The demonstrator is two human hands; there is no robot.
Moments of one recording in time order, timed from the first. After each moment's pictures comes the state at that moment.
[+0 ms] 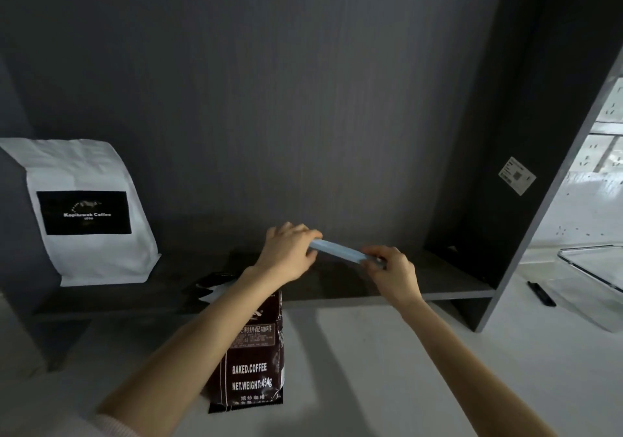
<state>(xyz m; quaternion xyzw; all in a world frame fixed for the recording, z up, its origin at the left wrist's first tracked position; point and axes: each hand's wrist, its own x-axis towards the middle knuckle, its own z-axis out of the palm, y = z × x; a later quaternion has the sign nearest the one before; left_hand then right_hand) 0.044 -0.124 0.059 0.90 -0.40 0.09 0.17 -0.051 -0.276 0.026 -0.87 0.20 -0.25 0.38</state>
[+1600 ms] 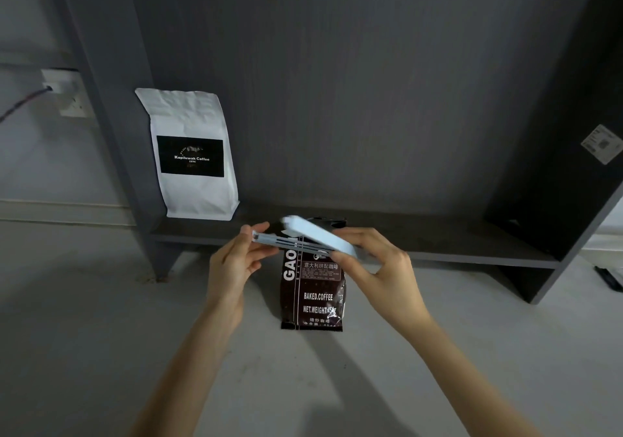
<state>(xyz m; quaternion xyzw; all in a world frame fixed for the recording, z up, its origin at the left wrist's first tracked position) -0.042 0.053 0.016 0.63 -0.06 -0.01 0.78 -0.113 -0.122 0.032 -0.84 -0.08 -0.29 0.46</state>
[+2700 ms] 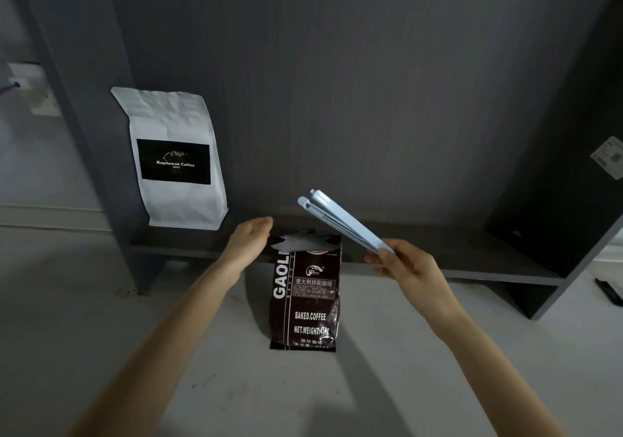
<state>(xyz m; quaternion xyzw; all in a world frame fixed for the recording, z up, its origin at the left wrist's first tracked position) 0.045 0.022 0.024 0.81 -0.07 -0.09 0.57 -0.085 -0.180 0.028 -0.78 0.04 -0.18 0.60</state>
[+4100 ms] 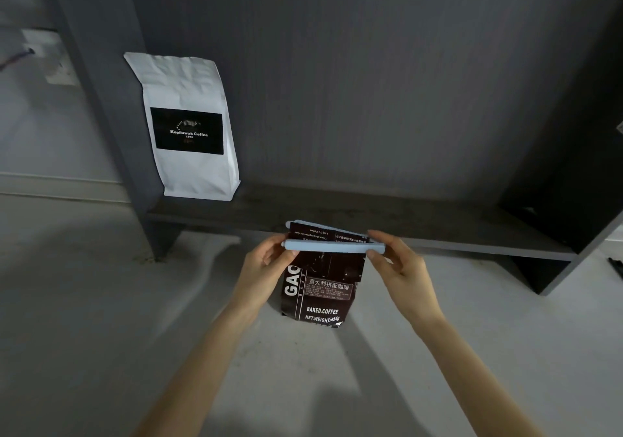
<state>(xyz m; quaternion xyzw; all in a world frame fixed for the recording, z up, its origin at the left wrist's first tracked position) -0.025 0.033 -0.033 0.70 -0.13 -0.06 0.70 -0.098 -0.154 -0.012 -0.81 0.08 -0.20 0.54</state>
